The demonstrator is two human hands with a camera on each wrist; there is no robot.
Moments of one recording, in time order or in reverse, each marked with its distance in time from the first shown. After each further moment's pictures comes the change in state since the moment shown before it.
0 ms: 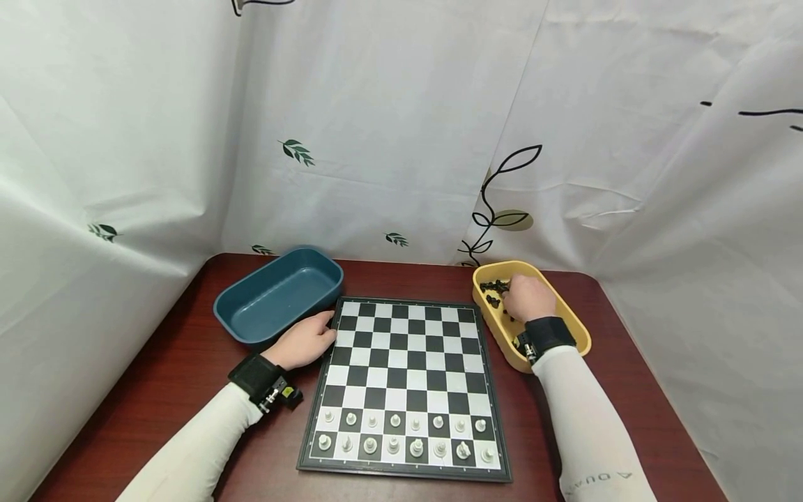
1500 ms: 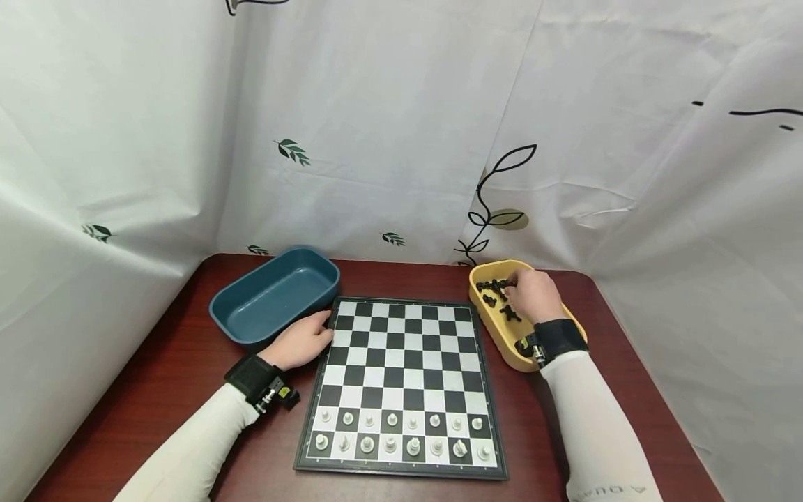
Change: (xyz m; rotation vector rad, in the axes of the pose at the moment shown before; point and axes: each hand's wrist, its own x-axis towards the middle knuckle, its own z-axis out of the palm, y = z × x) left_hand -0.001 -0.001 0.000 -0.022 -0.010 -0.003; right_hand -0.010 0.006 -0.013 0.090 0.131 -0.063
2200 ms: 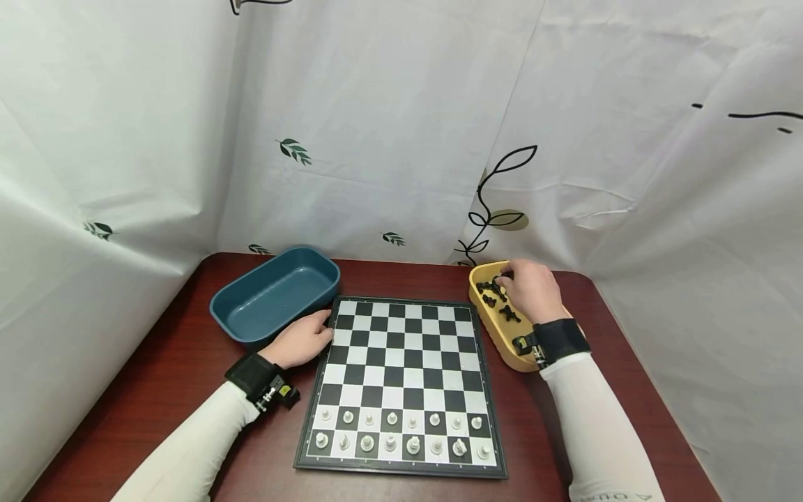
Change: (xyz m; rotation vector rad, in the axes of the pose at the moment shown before) left_hand 0.000 -0.001 0.000 0.006 0.000 -0.005; right_hand -0.003 -0.031 -0.022 0.027 0.068 -0.035
